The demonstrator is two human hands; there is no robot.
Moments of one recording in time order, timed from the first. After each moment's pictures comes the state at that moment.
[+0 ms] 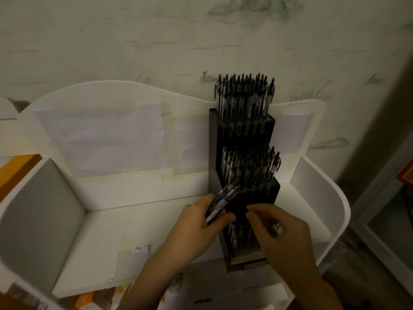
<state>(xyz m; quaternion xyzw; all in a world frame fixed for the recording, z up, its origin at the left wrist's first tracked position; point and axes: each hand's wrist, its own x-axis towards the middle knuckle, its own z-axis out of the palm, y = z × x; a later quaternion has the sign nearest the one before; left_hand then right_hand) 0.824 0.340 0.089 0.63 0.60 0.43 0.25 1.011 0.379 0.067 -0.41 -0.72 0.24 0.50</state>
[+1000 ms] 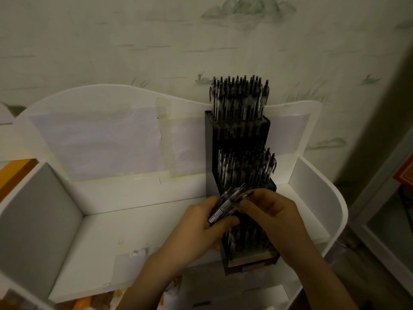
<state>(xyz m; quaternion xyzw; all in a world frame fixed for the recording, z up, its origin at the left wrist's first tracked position) 0.830 0.348 0.090 0.61 0.55 0.43 0.37 1.009 0.401 0.093 -0.32 -0.64 0.52 0.47</state>
